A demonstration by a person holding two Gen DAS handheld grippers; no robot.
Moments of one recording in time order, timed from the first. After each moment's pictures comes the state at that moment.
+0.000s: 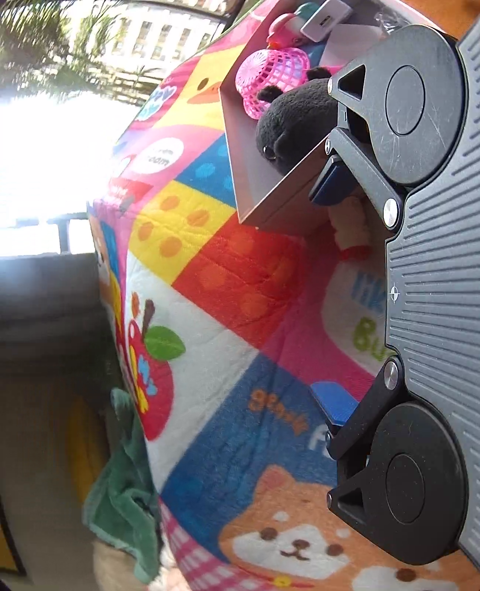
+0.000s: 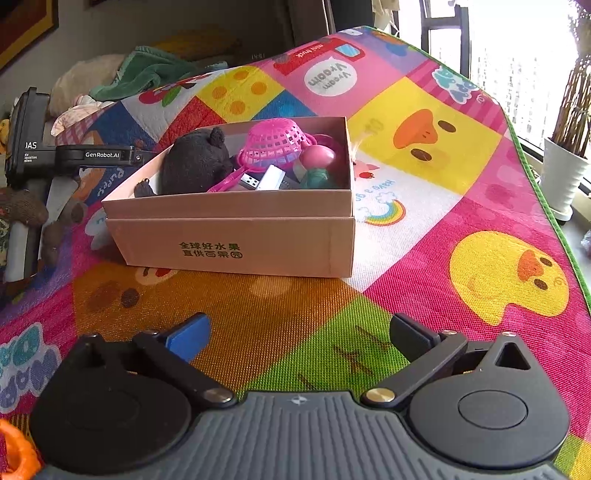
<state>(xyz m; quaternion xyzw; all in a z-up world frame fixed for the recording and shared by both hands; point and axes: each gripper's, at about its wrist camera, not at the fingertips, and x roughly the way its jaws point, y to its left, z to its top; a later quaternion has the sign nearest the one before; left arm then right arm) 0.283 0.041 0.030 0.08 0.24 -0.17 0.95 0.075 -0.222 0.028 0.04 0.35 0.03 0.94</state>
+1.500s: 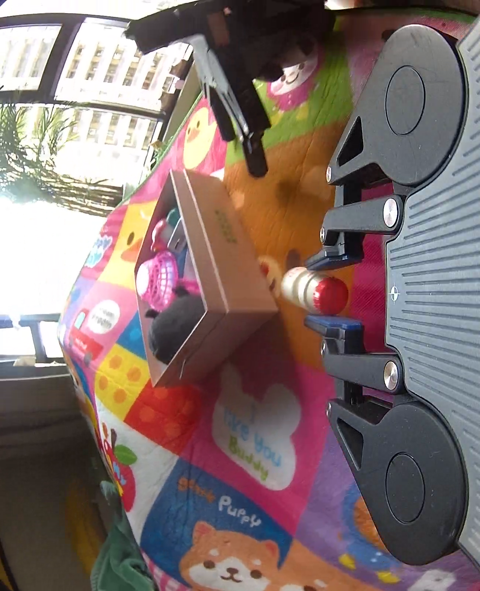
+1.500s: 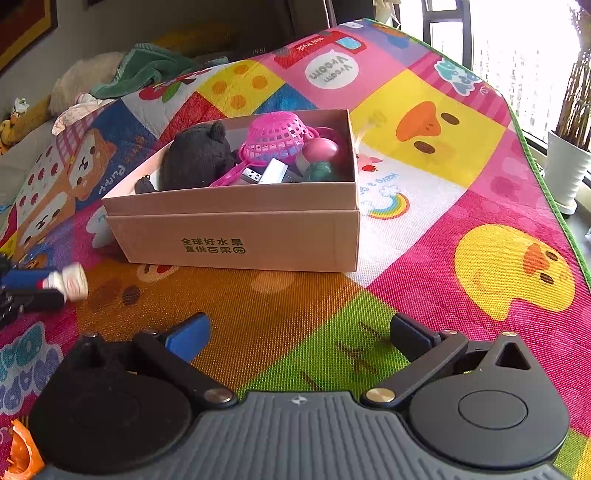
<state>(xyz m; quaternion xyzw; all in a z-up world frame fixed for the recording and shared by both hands) 0.082 0.024 0.023 0.10 0.30 -0.28 0.91 0.077 -0.222 0.026 0.04 0.36 0.04 0.93</state>
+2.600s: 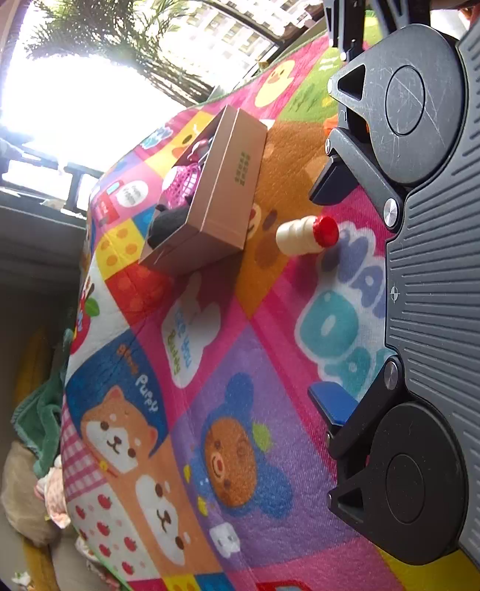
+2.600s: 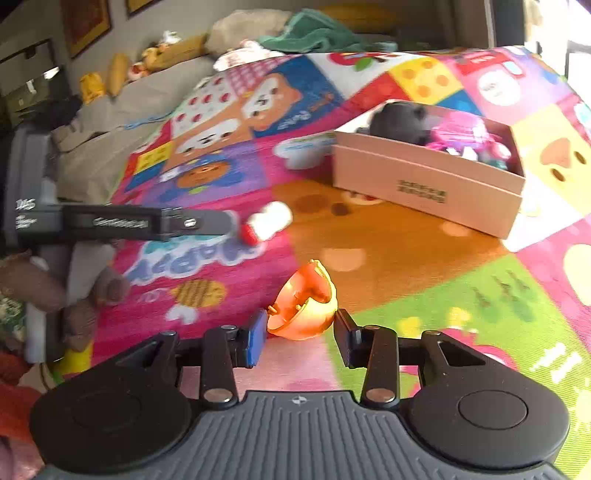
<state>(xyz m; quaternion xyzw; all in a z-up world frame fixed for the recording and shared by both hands) 0.026 0.052 0.011 -0.11 0.31 -0.12 0.94 -0.021 -0.178 0.055 -0.03 0.37 0.21 0.90</state>
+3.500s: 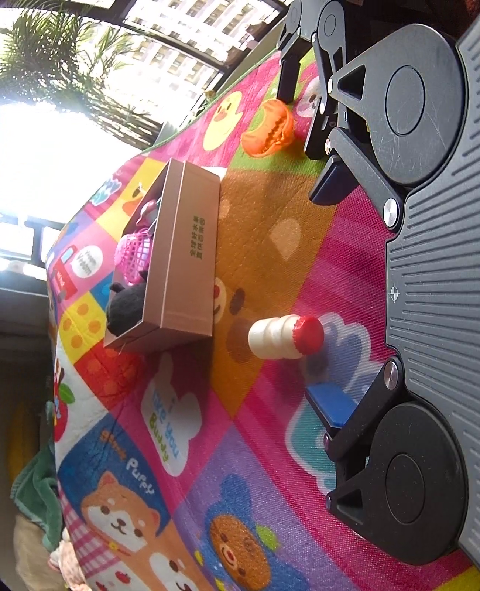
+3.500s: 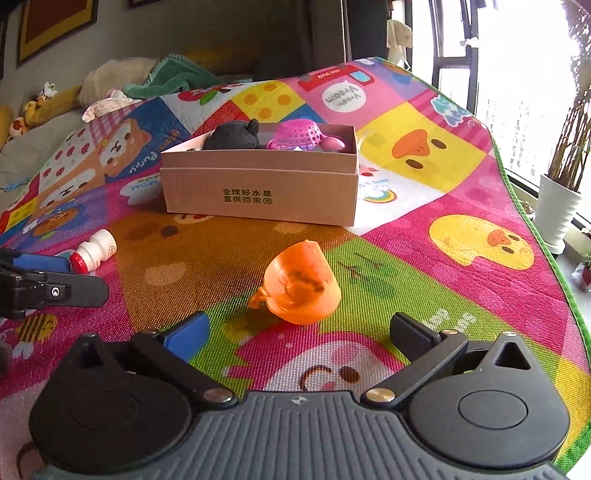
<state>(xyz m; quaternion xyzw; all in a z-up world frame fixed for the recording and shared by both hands) 0.037 -0.011 0.000 -0.03 0.34 -0.17 0.92 -0.018 -0.216 0.011 -0.01 0.29 0.04 0.96</state>
